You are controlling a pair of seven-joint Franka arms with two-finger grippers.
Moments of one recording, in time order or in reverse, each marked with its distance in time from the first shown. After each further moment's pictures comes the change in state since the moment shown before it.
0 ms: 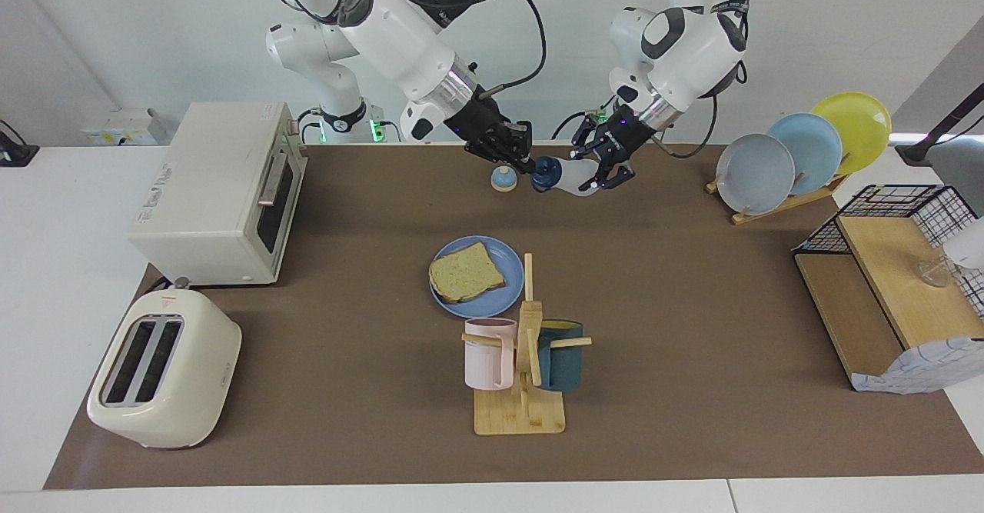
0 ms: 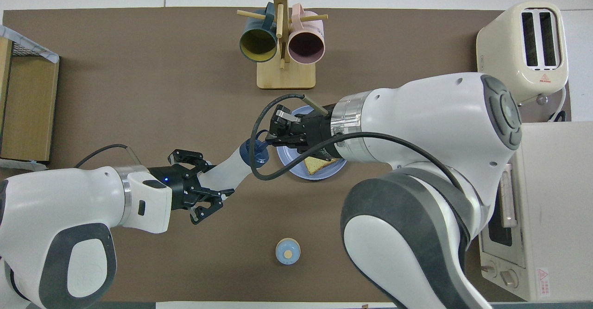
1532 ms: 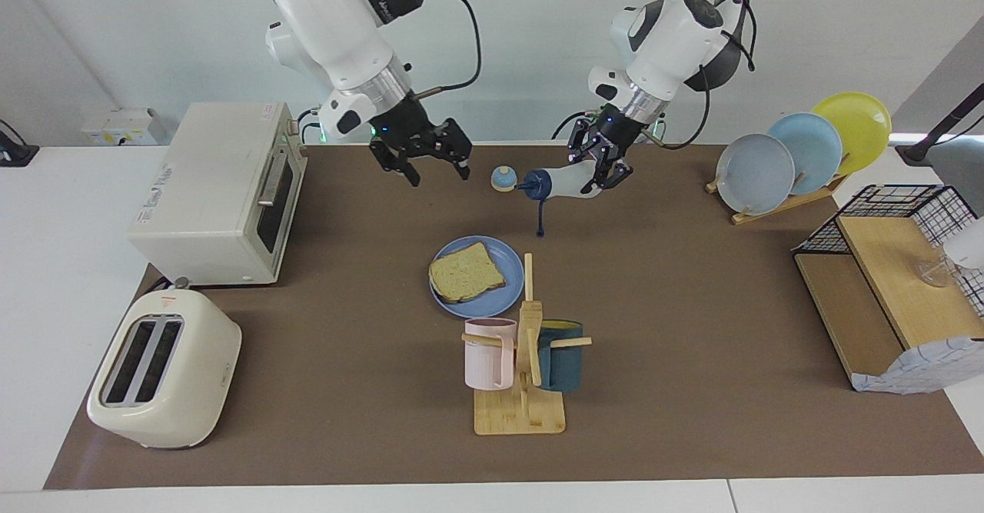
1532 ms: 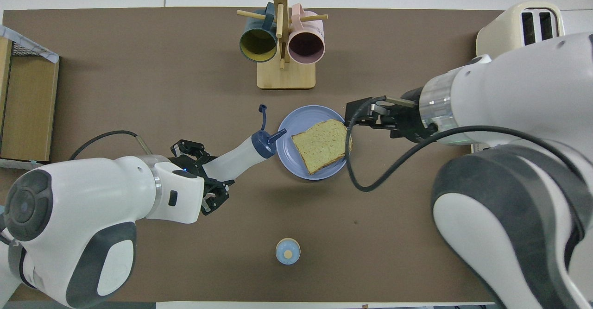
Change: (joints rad) left arm -0.001 0.100 -0.063 0.155 0.336 -0.087 -0.276; right arm -0.173 -0.079 -0.052 0.030 -0.367 -0.325 -0.339
